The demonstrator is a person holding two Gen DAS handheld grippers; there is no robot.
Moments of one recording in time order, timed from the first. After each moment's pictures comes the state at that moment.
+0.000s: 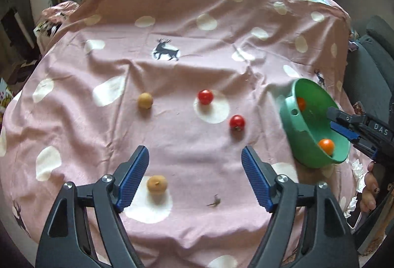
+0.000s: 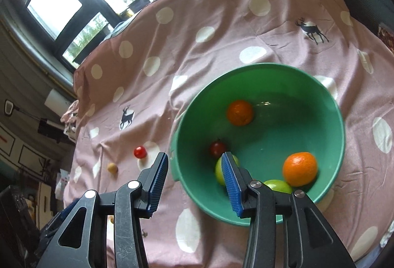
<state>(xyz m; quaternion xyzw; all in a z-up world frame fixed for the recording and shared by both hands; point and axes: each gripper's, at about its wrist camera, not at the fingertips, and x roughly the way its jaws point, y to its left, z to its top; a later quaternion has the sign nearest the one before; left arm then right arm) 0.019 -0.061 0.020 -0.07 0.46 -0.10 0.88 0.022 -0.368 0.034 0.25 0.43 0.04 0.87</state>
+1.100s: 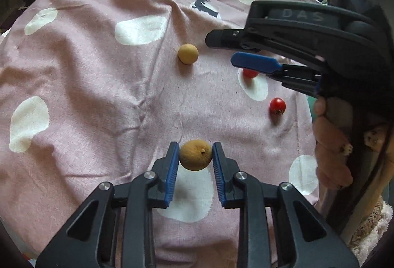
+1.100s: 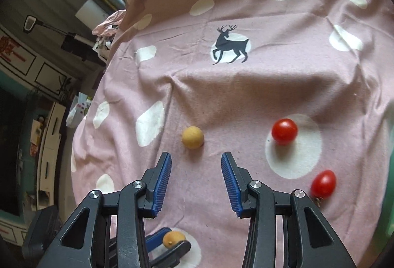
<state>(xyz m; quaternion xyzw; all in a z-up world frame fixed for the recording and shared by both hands) 0.033 0.008 -0.037 -0.17 0.53 -0.10 0.83 0.135 -0.150 -0.014 0.14 0.55 0.22 0.80</state>
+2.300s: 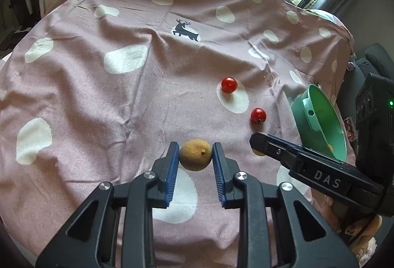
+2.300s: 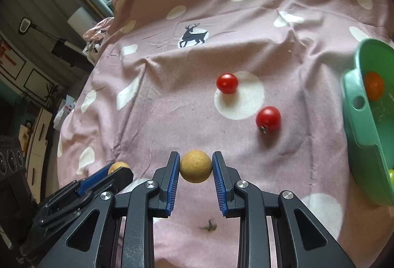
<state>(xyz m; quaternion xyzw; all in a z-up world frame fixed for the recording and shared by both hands) 0.021 -0.013 -0.017 -0.14 0.47 -0.13 0.86 0.050 -0.207 -0.012 0.13 0.52 0.15 0.83</state>
